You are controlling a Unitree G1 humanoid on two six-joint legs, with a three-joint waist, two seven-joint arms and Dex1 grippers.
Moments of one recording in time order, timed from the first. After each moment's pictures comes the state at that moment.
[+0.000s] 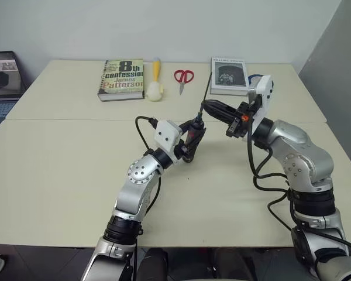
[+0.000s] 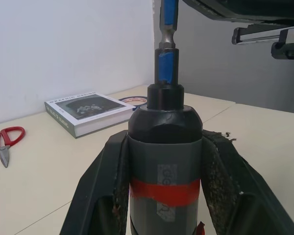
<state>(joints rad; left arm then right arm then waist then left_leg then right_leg) -0.39 0.15 -0.15 -0.05 -0.19 0.08 -0.50 -0.65 -0.38 0.00 -0.22 0.57 0.62 0.69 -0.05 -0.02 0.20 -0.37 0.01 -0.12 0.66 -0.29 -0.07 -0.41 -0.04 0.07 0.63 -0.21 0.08</state>
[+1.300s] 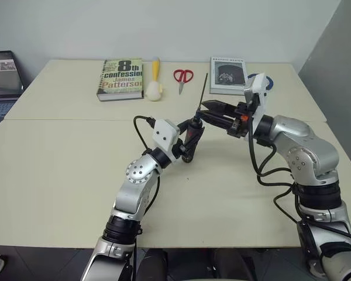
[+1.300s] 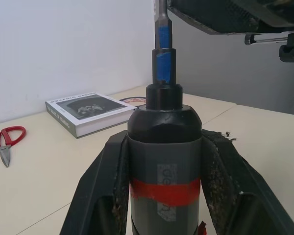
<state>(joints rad) -0.39 0.16 -0.14 -0.05 -0.20 0.08 -0.51 -0.70 -0.43 0.02 -0.19 0.57 0.66 0.76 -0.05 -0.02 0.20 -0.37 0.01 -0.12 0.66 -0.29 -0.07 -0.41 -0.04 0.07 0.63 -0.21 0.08</state>
